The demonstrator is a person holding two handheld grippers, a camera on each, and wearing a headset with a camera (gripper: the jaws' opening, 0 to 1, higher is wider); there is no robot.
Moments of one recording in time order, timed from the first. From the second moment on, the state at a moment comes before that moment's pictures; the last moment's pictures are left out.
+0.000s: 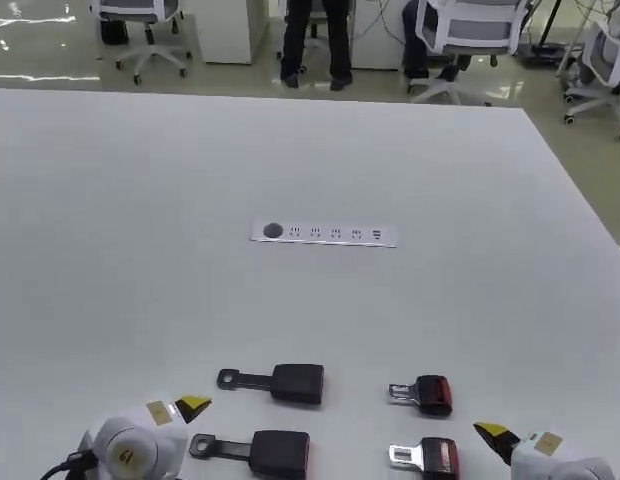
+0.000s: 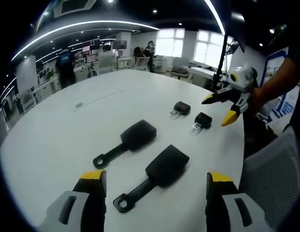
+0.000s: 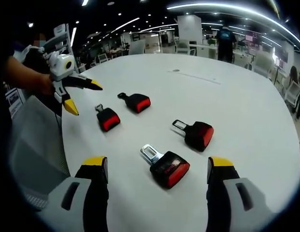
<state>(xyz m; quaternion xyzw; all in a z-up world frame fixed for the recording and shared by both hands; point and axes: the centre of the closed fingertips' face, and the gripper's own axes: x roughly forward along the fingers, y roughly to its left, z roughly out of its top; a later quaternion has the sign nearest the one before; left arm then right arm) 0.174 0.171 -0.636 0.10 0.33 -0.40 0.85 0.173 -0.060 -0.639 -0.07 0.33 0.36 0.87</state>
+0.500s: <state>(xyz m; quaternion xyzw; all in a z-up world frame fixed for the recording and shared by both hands) 0.175 0.143 -0.647 0.16 0.34 -0.48 0.80 0.175 -0.061 -0.652 -0.09 0.35 0.41 0.84</state>
